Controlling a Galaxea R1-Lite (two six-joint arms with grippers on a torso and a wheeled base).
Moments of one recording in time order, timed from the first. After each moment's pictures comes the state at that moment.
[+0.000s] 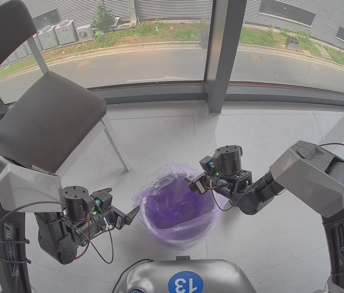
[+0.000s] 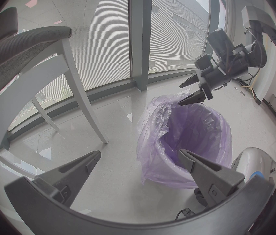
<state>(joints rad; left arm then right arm) -0.34 2.29 -0.40 -1.55 -0.09 0.28 0.52 2.47 -1.35 -0.76 -0.14 -0.29</state>
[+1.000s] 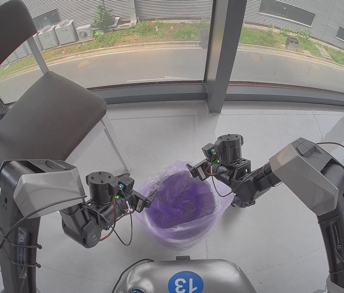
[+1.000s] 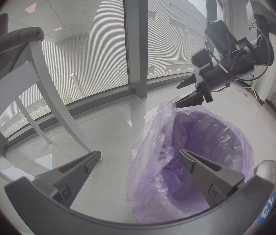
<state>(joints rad) -0.40 2.39 -0.77 -1.36 -0.03 0.28 0.49 2.52 -1.51 -0.69 -0.14 -0.29</state>
